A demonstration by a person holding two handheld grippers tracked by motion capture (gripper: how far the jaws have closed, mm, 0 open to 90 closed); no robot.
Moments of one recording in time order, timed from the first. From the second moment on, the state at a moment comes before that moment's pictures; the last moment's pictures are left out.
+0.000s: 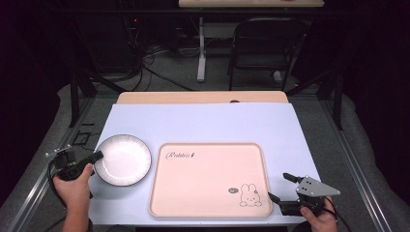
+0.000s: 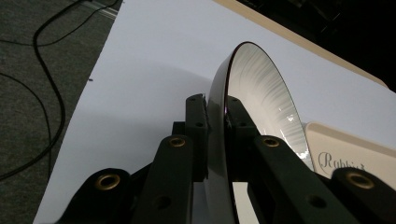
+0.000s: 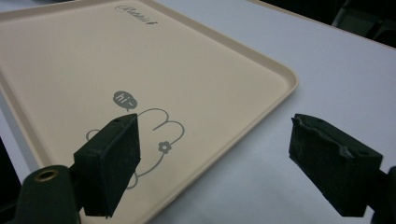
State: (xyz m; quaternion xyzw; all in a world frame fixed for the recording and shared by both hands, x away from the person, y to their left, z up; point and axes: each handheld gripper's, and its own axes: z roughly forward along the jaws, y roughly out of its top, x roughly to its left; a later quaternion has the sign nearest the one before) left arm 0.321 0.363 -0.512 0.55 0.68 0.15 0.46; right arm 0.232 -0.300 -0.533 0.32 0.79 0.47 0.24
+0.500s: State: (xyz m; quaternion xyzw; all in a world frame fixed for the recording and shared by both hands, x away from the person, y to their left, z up) left arm 0.329 0.353 -0.483 0.57 0.66 0.17 0.46; right arm 0.232 -0.300 -0.533 0.32 0.79 0.47 0.24
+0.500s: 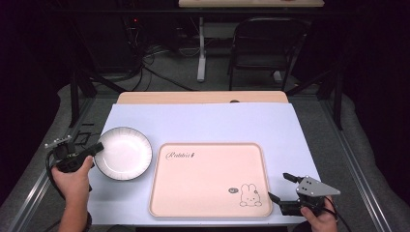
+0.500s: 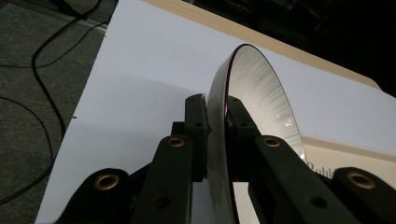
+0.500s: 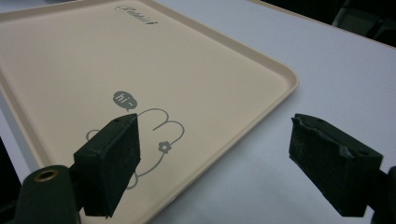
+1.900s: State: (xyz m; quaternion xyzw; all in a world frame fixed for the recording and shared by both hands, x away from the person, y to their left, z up) left arm 0.352 0.284 -0.458 0.61 0.60 0.15 0.50; right arm 0.232 -0.300 -0.533 0.32 0.79 0.47 0.24
